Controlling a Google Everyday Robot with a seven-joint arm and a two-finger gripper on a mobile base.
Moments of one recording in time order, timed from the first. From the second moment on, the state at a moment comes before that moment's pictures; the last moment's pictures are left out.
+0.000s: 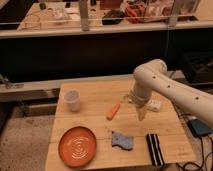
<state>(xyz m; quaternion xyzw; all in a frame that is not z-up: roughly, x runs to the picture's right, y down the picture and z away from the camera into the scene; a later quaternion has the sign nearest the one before) 0.149 0.121 0.721 -0.30 -0.14 -0.20 0.92</state>
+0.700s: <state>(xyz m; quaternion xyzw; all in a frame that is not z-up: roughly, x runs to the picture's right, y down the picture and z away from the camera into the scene) 0.093 0.167 0.684 -0.29 -0.14 -0.24 0.91</state>
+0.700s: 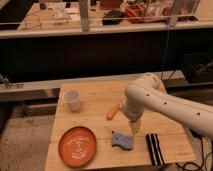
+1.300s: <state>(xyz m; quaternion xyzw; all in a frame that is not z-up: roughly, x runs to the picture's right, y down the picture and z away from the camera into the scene) -0.012 0.179 0.688 -0.30 -0.18 -0.31 0.88</state>
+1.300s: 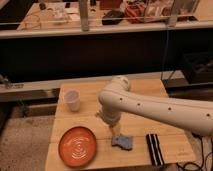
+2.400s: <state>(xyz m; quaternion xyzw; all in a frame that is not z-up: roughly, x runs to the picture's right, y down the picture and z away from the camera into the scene) -0.029 0.017 0.812 -0.27 -0.14 -0.33 0.90</state>
